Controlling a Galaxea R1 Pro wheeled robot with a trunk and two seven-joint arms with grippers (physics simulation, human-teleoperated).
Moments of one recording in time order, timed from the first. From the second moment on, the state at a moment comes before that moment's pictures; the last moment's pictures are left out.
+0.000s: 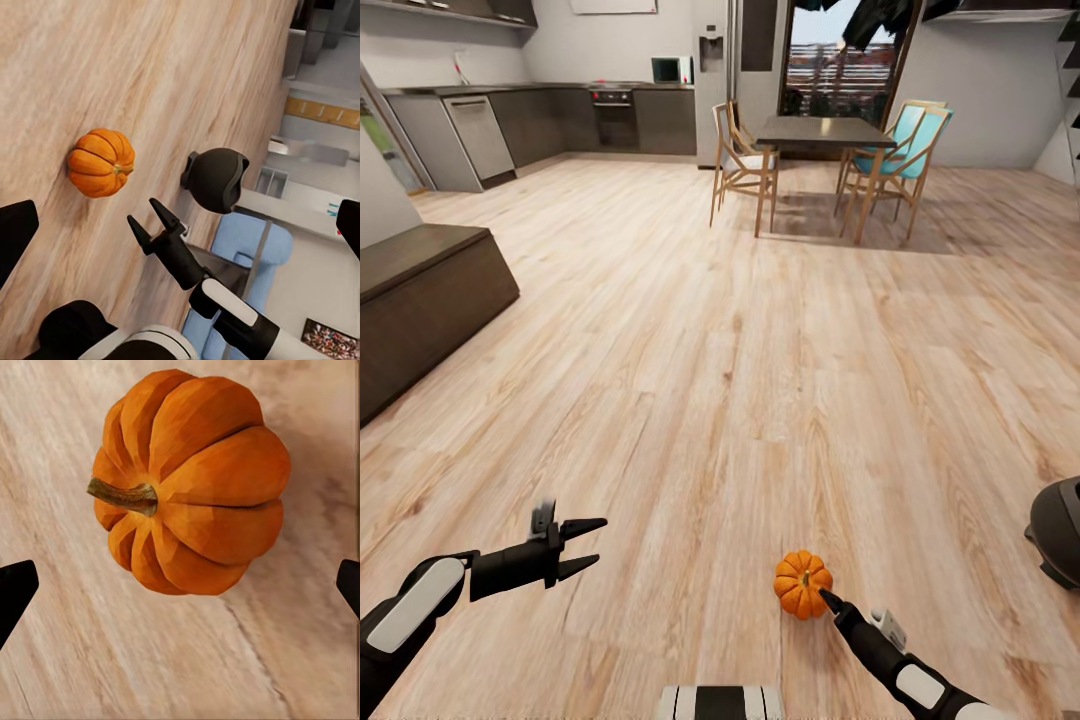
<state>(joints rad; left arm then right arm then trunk) -0.45 0.46 -0.21 -0.97 1.35 1.00 -0.50 -0.59 -0.11 0.66 -0.05 -1.57 0.03 0.53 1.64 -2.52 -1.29</state>
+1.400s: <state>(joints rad) -0.42 0.47 -0.41 -1.23 1.35 1.00 -0.82 -0.59 -0.12 0.66 -0.05 -1.56 0.03 0.59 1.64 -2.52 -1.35</state>
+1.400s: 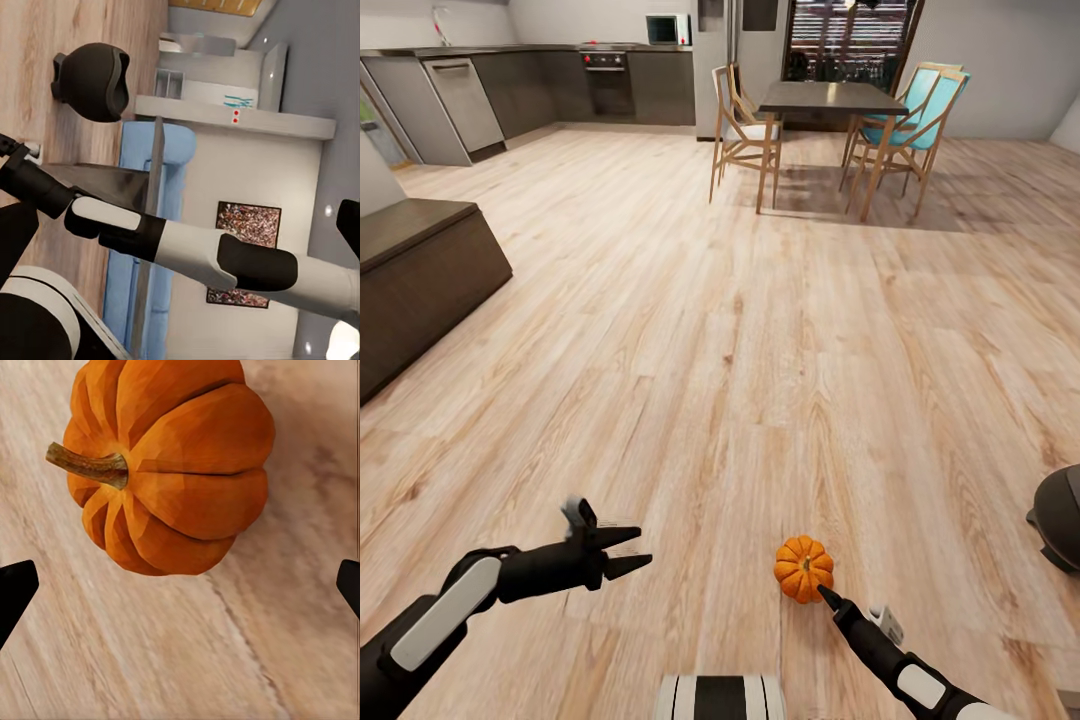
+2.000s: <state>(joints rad) -0.42 0.47 -0.42 -1.24 1.35 1.00 -0.82 -0.59 -0.12 0.66 -0.04 -1.57 0.04 0.72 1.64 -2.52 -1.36</state>
